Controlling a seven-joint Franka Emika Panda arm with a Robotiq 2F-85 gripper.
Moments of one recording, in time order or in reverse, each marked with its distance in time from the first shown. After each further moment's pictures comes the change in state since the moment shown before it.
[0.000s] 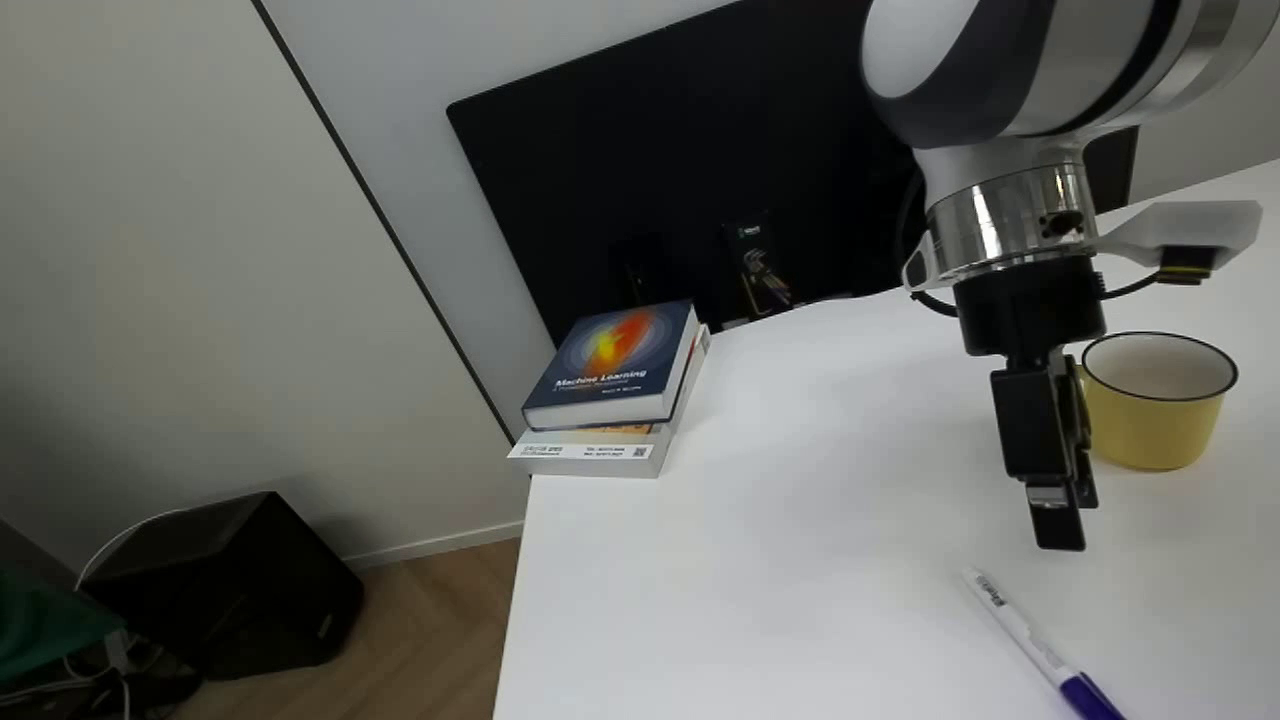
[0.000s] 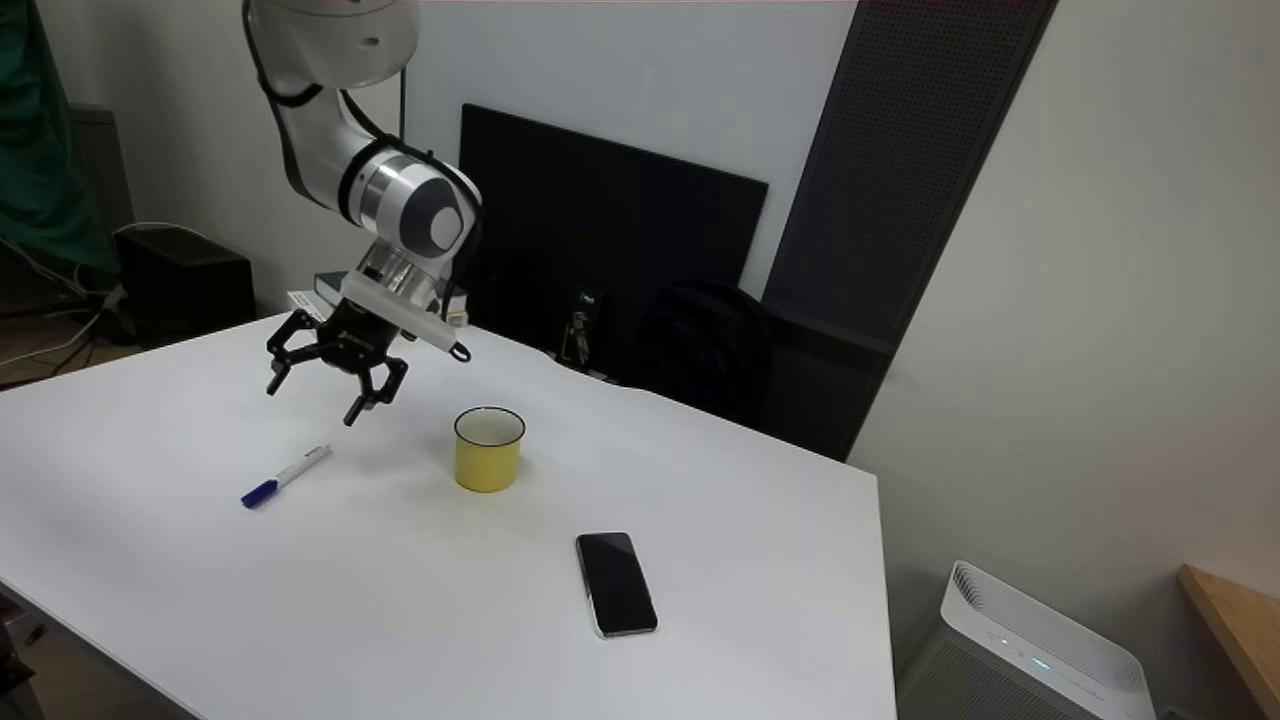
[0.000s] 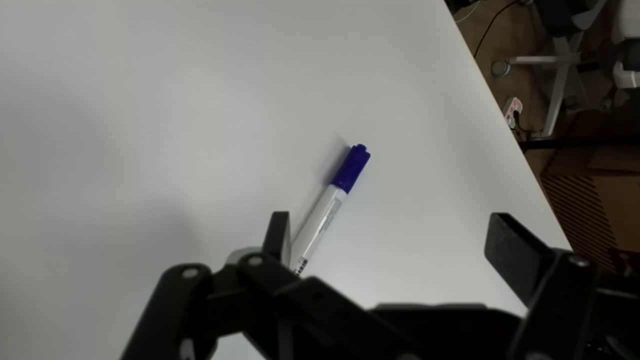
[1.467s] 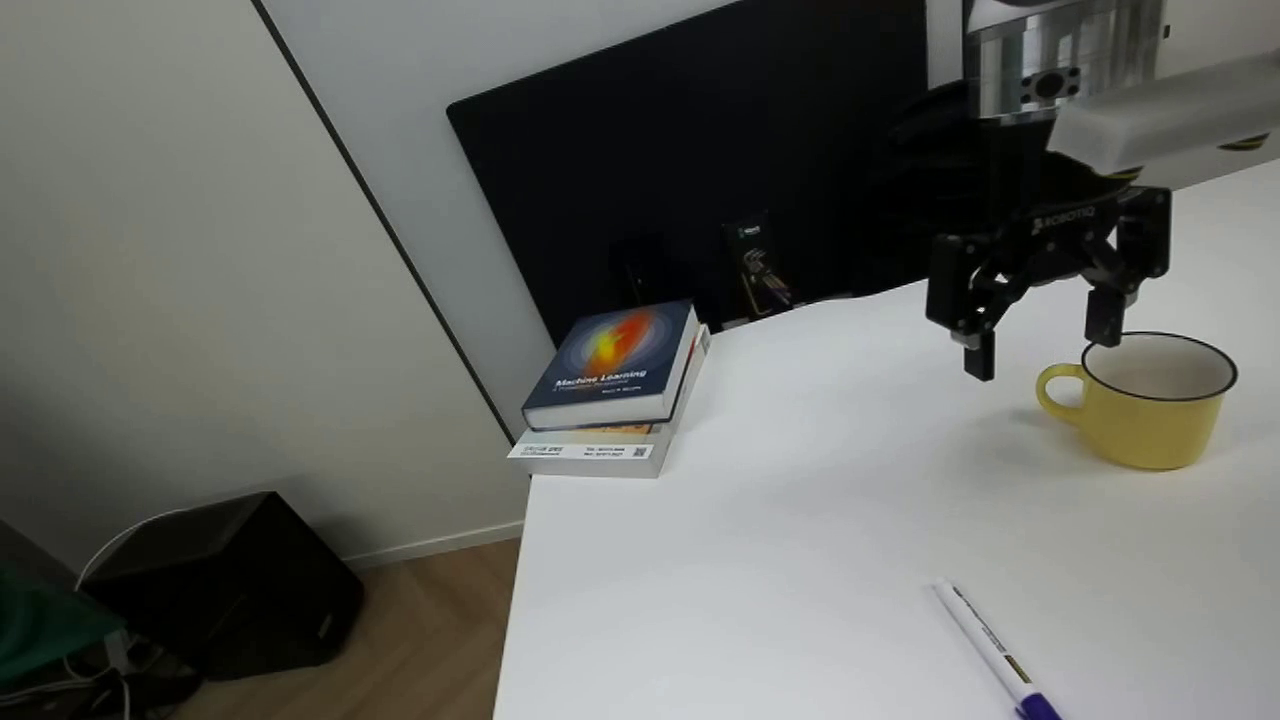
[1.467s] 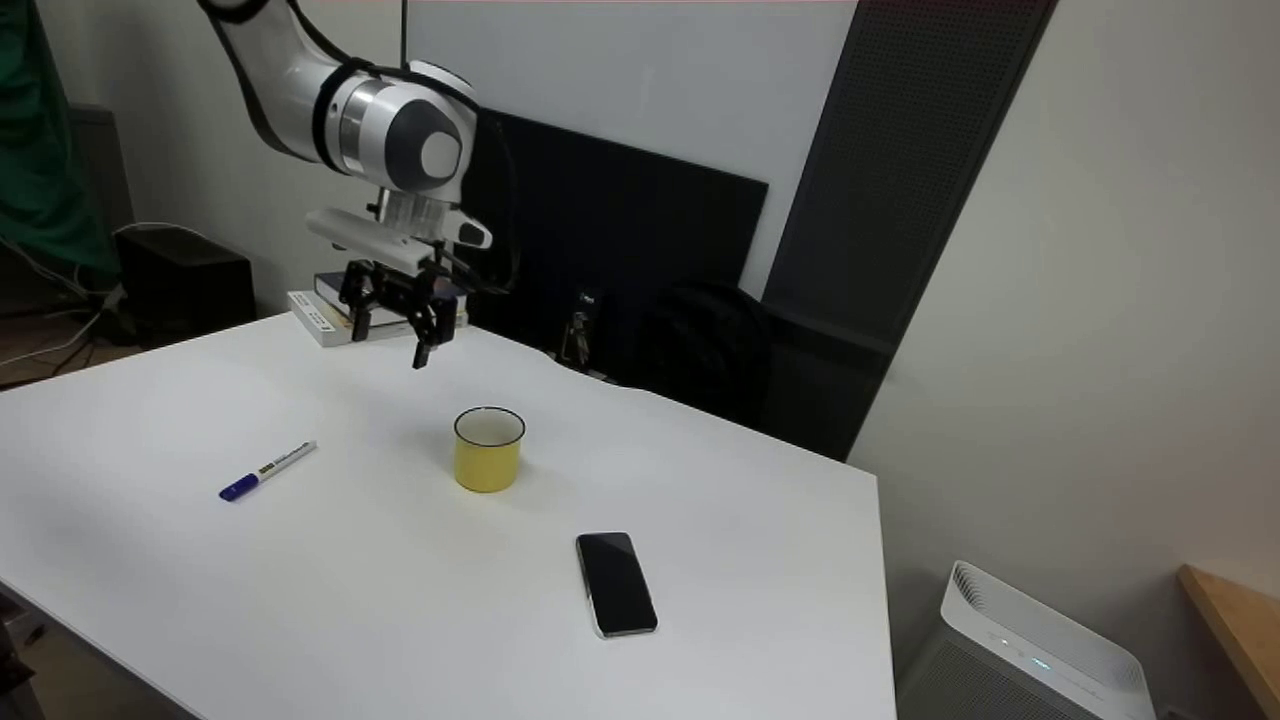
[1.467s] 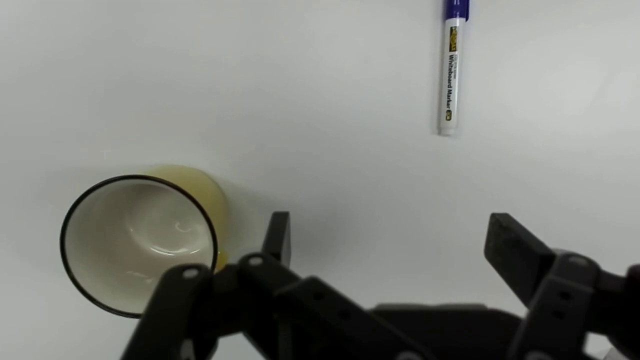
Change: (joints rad) arm 0.104 -0.270 -0.156 -0.230 -0.041 0.412 0.752
